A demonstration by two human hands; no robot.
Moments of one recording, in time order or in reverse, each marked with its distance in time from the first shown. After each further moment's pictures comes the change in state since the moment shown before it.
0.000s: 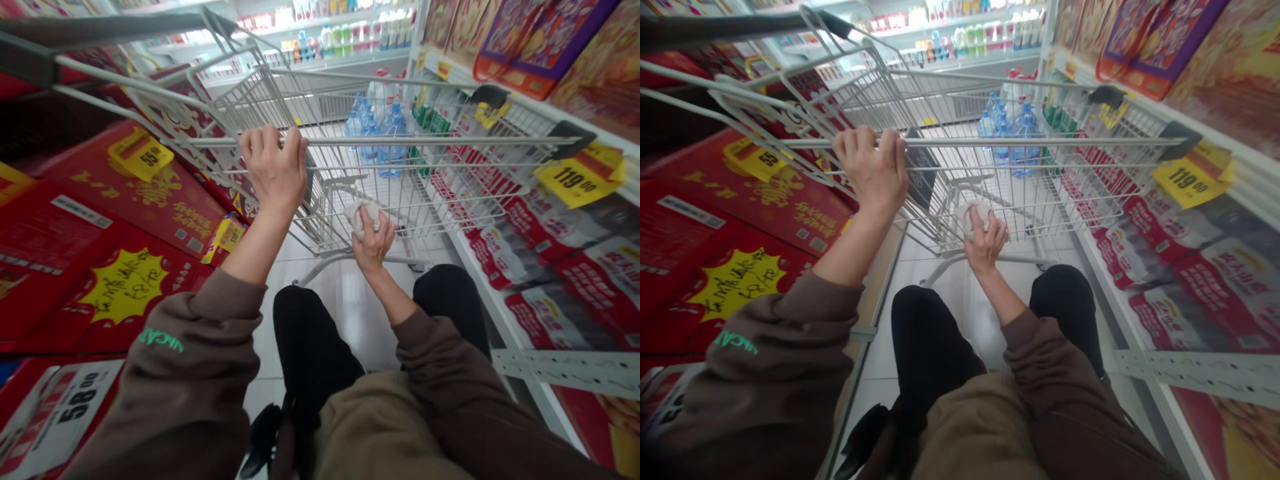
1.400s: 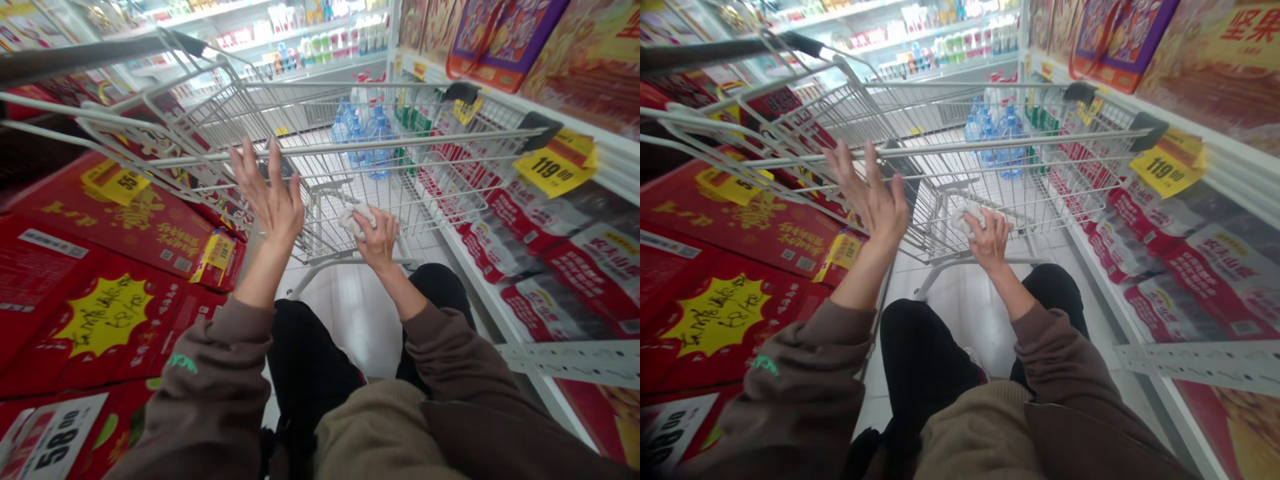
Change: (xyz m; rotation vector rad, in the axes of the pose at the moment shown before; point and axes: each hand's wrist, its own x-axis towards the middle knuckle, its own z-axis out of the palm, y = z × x) left_hand -0.031 0.018 0.045 -0.161 0.117 -0.045; right_hand 0.031 0.068 -0.011 -0.068 -0.085 -0.194
